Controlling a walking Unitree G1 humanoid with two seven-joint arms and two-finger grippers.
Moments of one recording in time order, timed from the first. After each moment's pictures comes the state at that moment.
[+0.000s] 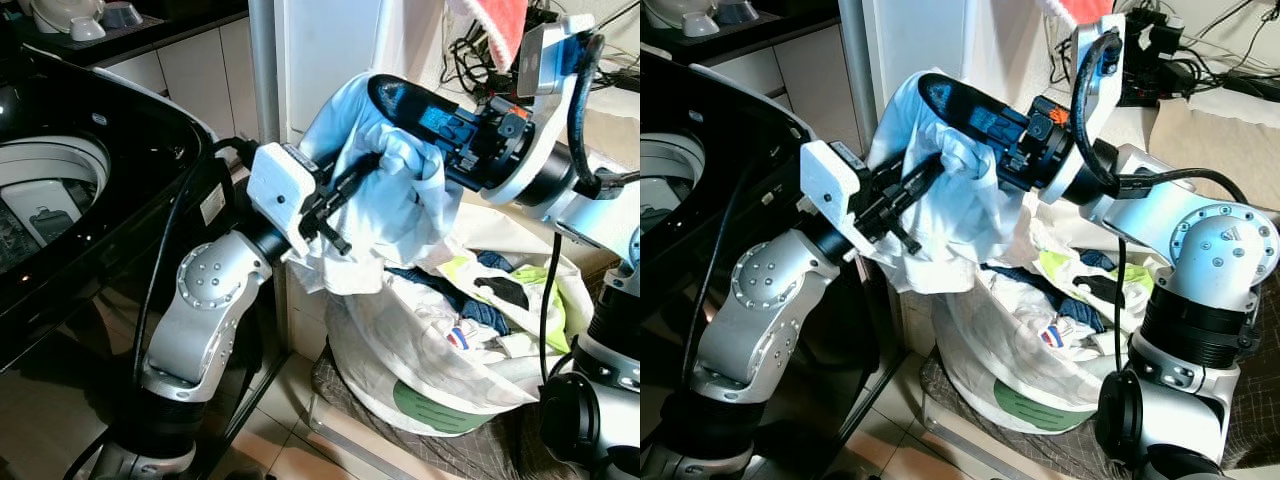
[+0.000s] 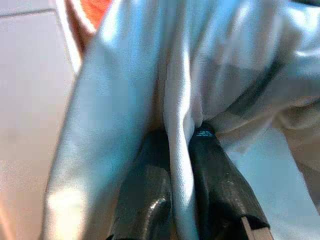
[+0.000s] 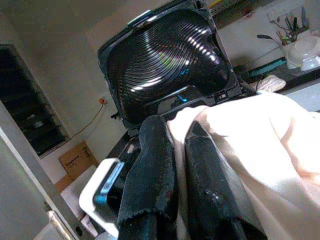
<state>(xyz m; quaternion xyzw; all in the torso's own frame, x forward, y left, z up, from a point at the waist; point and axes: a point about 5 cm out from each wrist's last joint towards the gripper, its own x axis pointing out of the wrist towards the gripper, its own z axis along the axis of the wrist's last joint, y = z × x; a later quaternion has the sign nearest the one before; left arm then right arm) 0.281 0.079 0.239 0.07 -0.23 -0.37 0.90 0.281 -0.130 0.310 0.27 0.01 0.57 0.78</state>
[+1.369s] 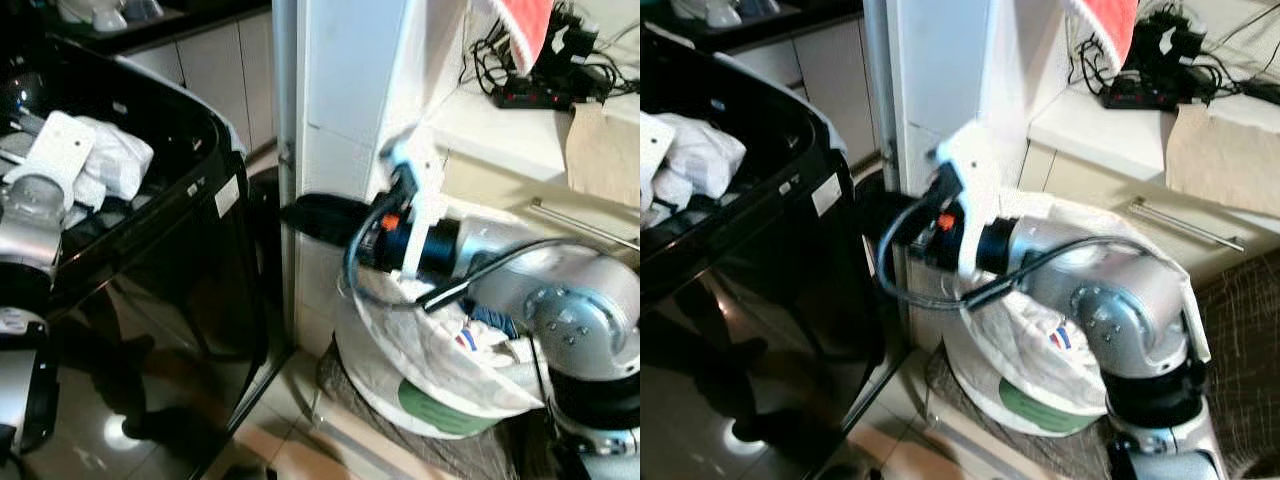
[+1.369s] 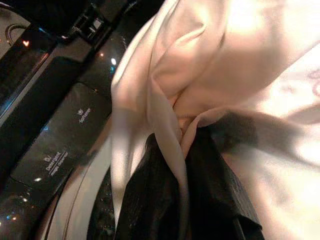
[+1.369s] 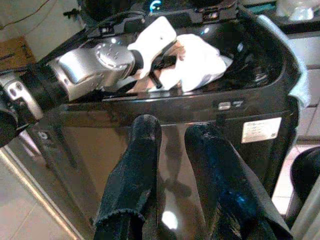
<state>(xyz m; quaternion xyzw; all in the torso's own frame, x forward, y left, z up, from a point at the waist) 0.359 0.337 0.216 0.35 0.17 0.16 0.91 0.258 -0.068 0.253 0.05 0.05 0.55 0.83</state>
